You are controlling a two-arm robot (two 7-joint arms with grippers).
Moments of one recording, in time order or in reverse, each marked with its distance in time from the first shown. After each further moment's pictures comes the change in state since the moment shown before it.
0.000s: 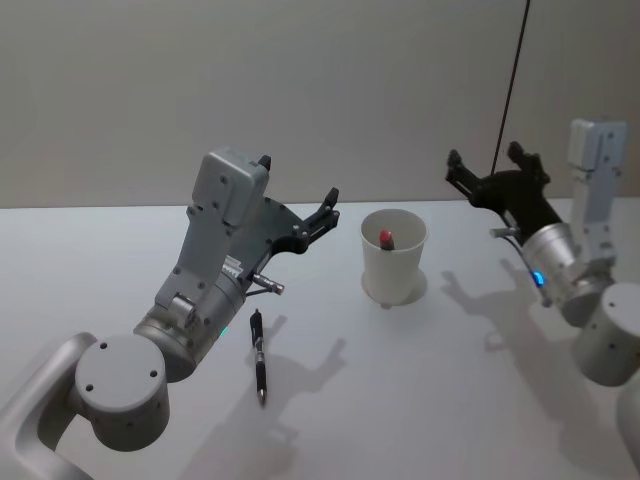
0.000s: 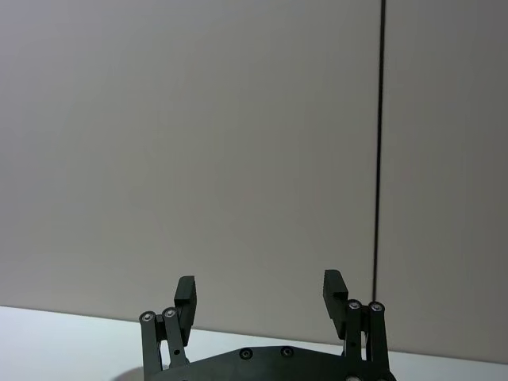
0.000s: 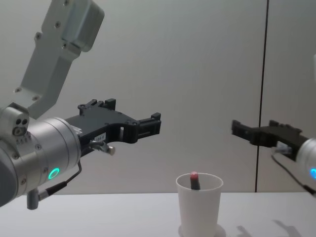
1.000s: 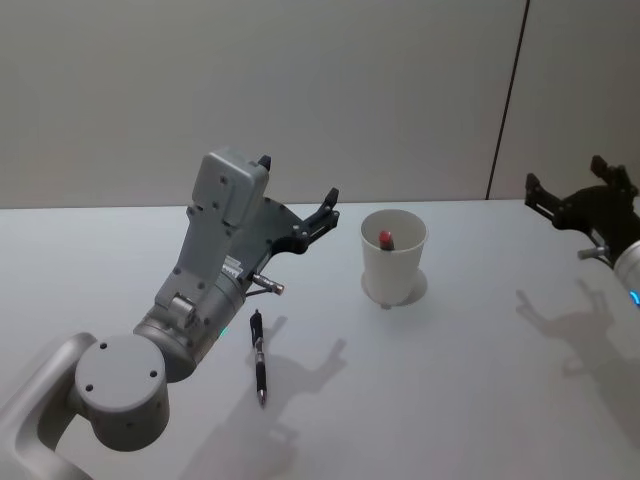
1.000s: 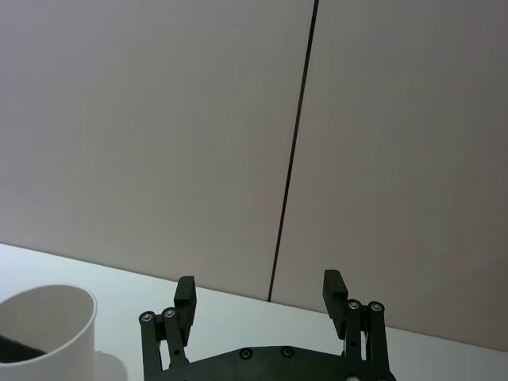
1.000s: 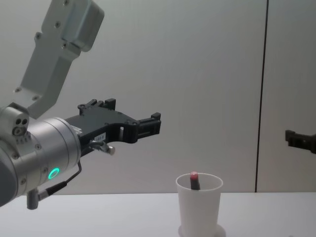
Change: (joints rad) left arm 0.000 0.000 0.000 0.000 0.000 0.000 0.000; right arm -0.151 0.127 0.094 -0.269 -0.127 0.183 0.046
